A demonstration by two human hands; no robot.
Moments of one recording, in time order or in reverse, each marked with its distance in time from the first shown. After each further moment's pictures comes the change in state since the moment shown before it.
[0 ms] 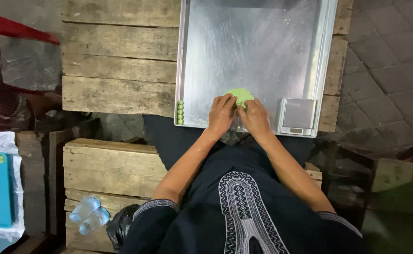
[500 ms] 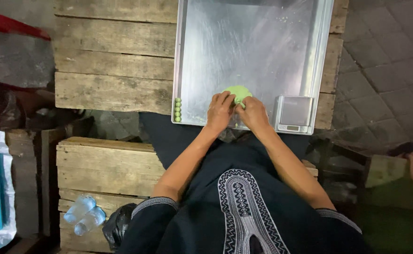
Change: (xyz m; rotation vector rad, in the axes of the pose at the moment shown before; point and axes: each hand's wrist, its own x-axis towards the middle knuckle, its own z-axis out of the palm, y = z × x) left_hand -0.010 -0.030 0.046 0.049 0.082 0.026; right_hand 0.010 0.008 0.005 0.009 -0.213 0.141
